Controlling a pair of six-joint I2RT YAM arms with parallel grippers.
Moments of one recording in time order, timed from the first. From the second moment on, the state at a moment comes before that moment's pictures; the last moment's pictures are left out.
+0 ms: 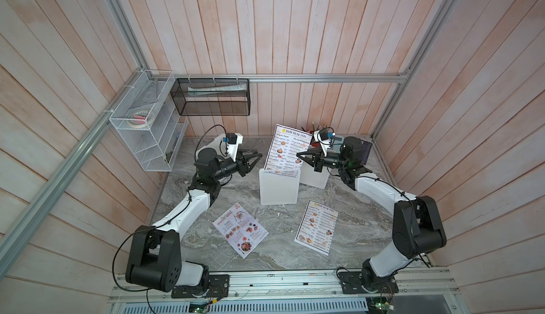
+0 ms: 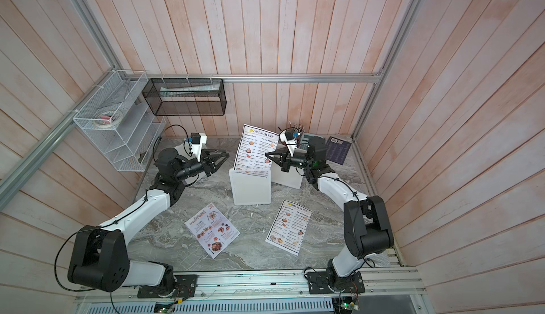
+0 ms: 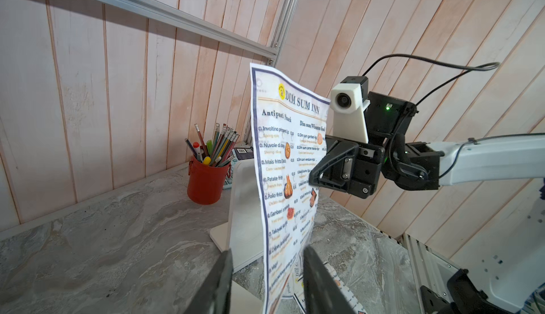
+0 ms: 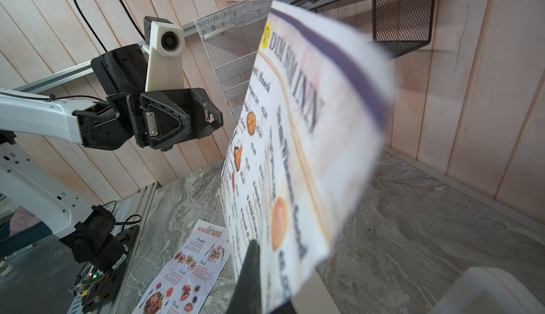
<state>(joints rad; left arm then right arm) -0.21 1.40 0.90 0.52 0.84 -0.30 0.29 1.62 1.08 0.44 -1.07 0.20</state>
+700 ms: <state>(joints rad) -0.21 1.40 0.90 0.52 0.86 -0.30 0.34 1.60 1.15 0.18 -0.99 -0.03</state>
